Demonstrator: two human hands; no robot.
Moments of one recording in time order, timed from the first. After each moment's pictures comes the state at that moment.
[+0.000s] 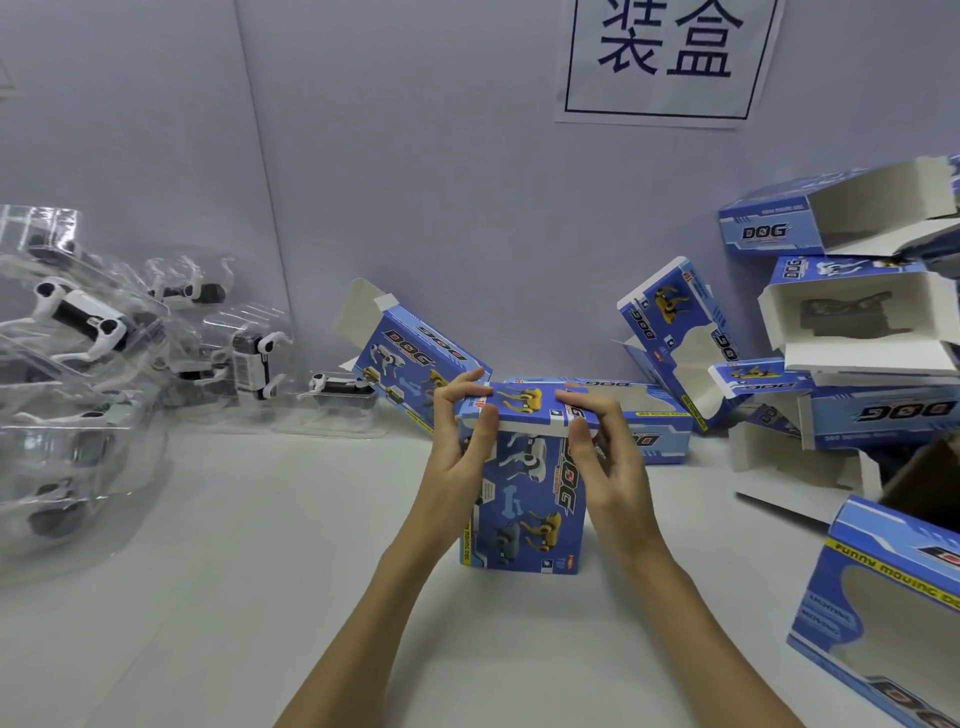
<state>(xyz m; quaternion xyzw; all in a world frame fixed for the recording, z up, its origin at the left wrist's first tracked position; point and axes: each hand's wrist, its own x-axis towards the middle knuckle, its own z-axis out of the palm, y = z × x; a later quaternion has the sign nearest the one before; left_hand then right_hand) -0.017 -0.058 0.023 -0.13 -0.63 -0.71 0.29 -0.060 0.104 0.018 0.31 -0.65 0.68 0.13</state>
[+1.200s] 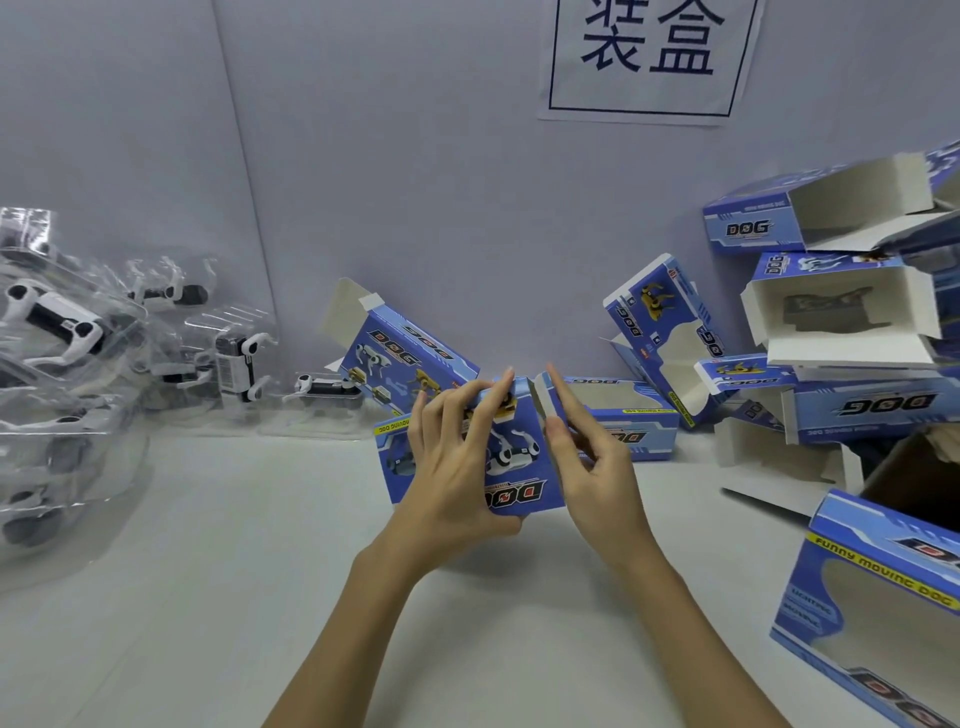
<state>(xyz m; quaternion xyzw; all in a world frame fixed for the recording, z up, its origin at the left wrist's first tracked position) -0.012 -0.060 0.018 -0.13 -0.89 -0.22 0.38 -0.061 0.105 0.022 0.28 -0.65 0.70 0.08</state>
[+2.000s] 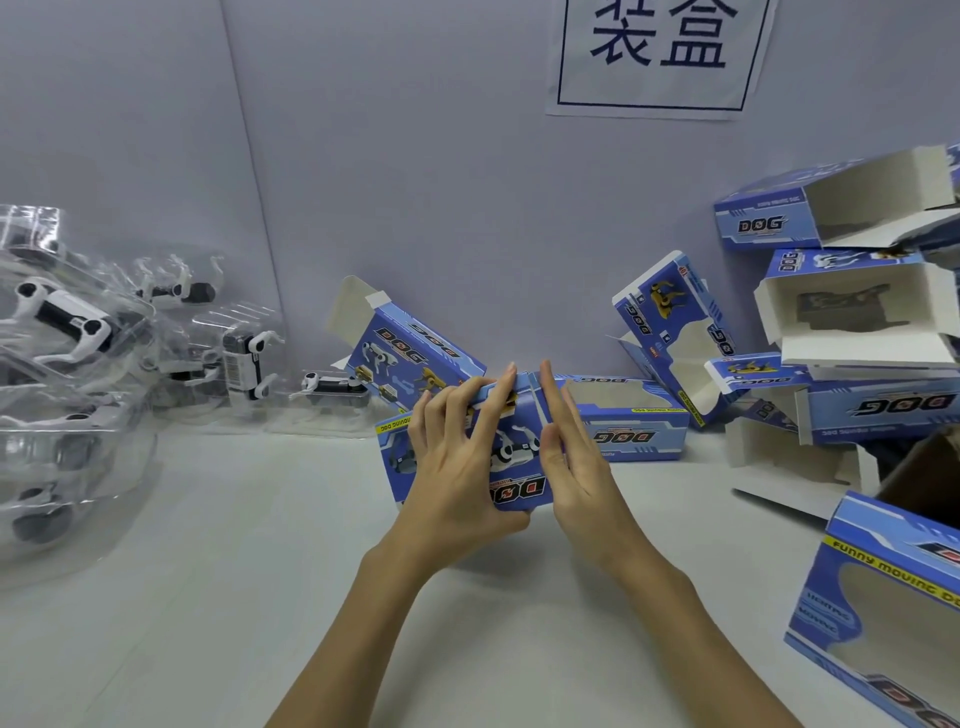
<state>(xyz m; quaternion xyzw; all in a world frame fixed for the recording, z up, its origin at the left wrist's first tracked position) -0.013 -0.059 0.015 -0.09 -0.89 -0.20 0.40 -0.062 0.095 0.015 0.35 -0.73 0.58 0.09</state>
